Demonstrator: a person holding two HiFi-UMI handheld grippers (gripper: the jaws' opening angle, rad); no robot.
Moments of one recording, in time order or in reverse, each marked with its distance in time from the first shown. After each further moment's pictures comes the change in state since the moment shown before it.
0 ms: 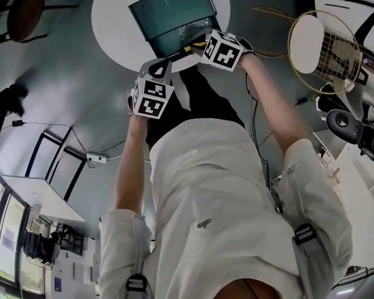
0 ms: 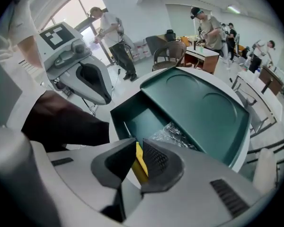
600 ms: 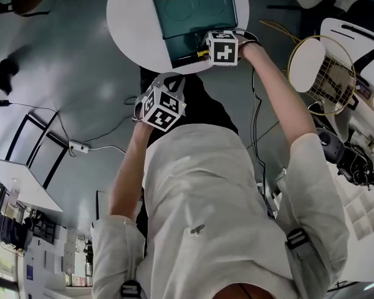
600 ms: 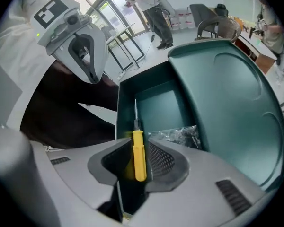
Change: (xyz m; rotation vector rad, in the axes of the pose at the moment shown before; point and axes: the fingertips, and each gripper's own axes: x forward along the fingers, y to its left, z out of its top) left arm 0.002 -0.033 -0.025 -0.026 0.042 -0.117; right arm 0.035 -0.004 -0.025 -0.369 0.368 0.274
